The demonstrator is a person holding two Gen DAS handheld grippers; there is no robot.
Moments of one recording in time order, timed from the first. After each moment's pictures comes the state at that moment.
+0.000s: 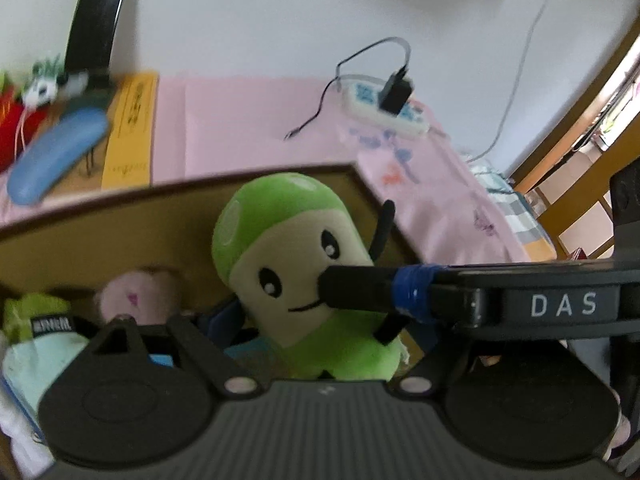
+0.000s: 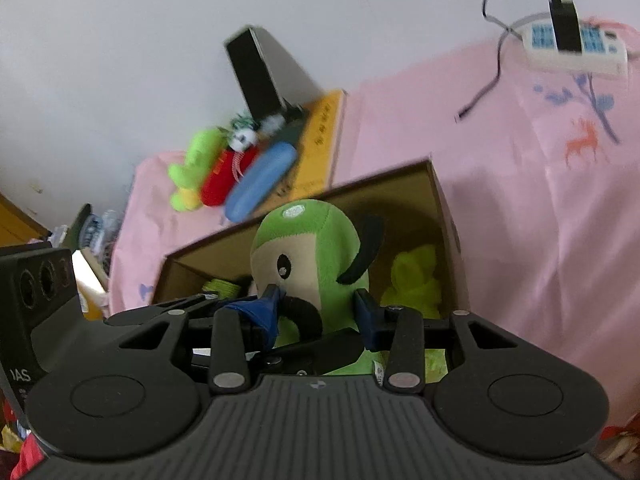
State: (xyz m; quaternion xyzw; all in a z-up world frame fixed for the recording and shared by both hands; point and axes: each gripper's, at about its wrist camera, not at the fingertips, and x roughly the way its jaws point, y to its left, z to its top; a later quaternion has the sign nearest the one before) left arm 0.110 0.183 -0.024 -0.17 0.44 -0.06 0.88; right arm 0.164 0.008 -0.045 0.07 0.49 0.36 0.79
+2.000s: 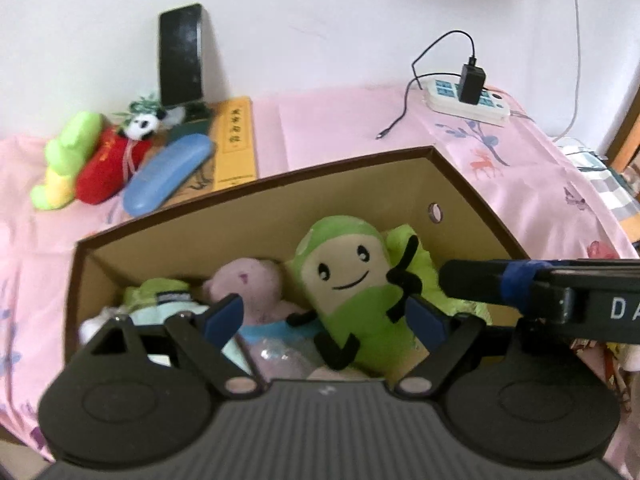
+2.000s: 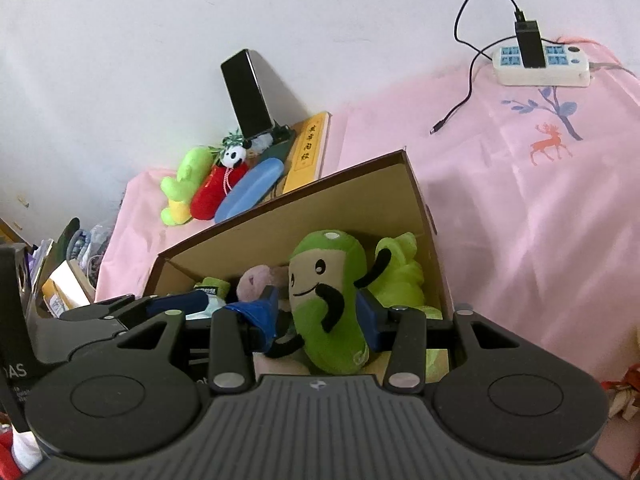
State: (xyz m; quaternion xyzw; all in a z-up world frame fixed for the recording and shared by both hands) left arm 0.068 0.164 -0.002 -0.04 0.43 0.09 0.90; right arm 0.115 -0.021 -0.036 0.08 0.43 0.34 0.83
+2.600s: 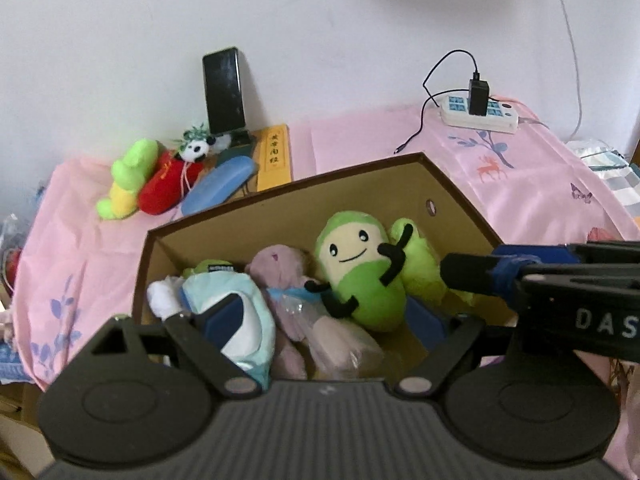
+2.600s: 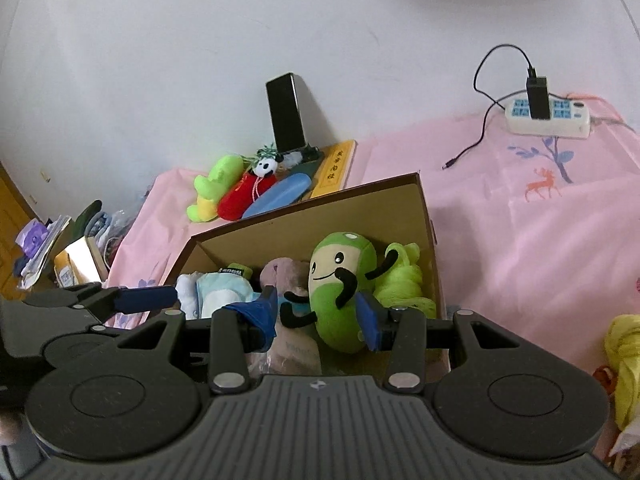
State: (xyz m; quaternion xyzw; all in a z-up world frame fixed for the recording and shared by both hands) left arm 0.007 0.107 0.030 0.01 0.40 0.16 0.90; right arm 0.063 -0.050 -0.019 0.04 0.36 0.38 0.85
